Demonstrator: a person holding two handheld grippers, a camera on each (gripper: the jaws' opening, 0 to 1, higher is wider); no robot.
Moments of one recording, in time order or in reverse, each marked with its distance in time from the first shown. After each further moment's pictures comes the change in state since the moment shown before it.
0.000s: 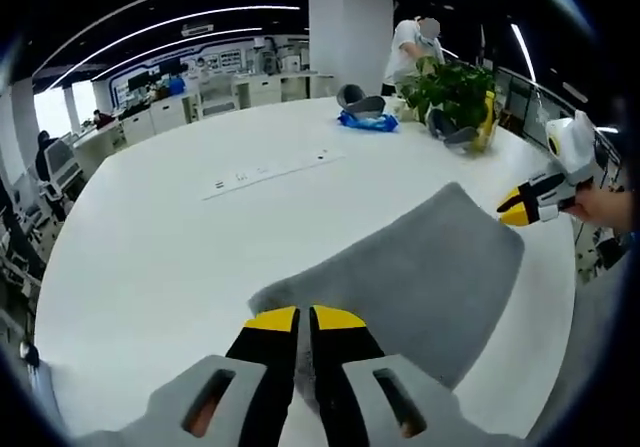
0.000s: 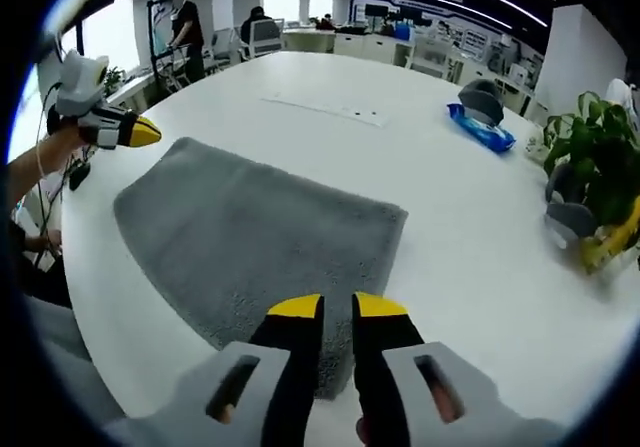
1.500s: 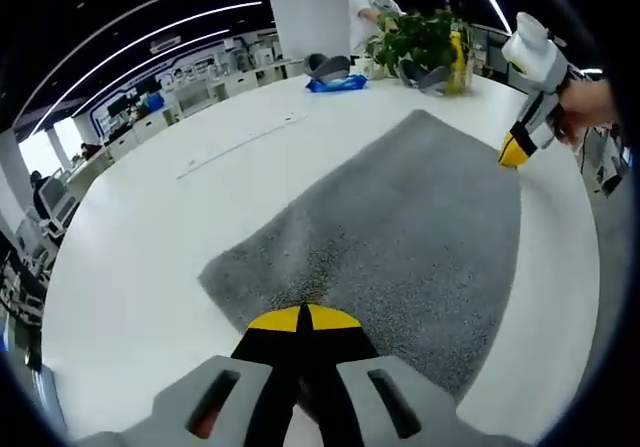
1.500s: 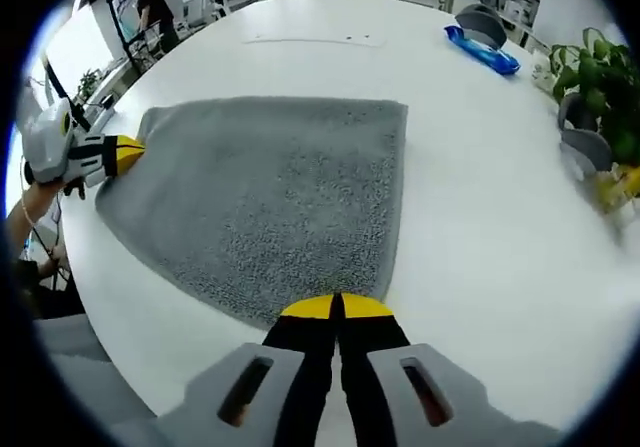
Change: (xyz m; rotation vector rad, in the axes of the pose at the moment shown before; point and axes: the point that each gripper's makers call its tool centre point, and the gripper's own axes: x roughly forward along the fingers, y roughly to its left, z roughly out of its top) left arm 0.004 -0.025 -0.060 0.159 0.021 0.028; right arm 0.012 0.007 -0.041 0.082 0.258 0.014
